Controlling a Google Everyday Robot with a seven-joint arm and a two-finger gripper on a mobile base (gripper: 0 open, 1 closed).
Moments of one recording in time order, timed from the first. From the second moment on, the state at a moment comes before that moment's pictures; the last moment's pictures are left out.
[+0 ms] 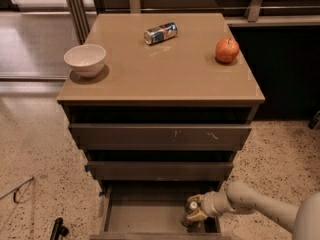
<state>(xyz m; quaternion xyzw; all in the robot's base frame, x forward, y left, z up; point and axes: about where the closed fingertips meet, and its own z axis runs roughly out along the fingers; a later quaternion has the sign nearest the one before) 0.496 -0.149 0.241 -0.58 0.73 0.23 0.28</state>
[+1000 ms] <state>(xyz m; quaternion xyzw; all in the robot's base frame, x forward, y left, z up) 0.473 -0.105 0.410 -0.57 0.75 0.26 0.23</state>
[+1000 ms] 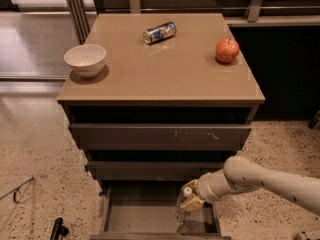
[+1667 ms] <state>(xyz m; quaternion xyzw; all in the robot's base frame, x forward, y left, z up) 0.492 -0.113 0.455 -0.57 0.75 0.23 0.24</state>
